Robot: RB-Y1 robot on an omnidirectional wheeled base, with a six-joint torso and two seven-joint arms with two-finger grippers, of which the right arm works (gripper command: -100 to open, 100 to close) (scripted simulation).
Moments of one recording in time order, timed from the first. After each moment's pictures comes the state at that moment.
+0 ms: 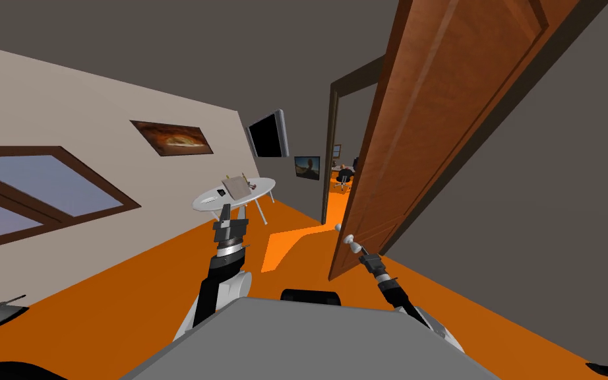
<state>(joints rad) 0.03 -0.50 0.42 -0.73 -0.35 -0.98 -1.81</state>
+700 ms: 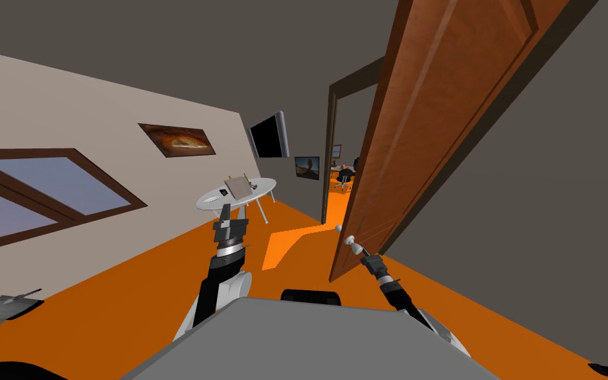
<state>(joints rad) 0.05 -0.52 0.42 -0.76 -0.35 -0.97 -1.81</state>
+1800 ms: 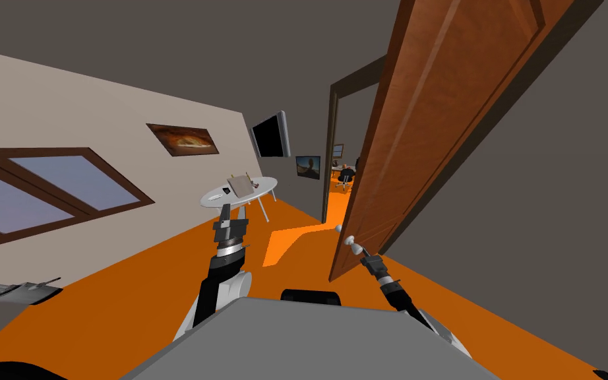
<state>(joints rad) 0.05 -0.53 0.42 -0.76 -0.35 -0.99 -1.82</state>
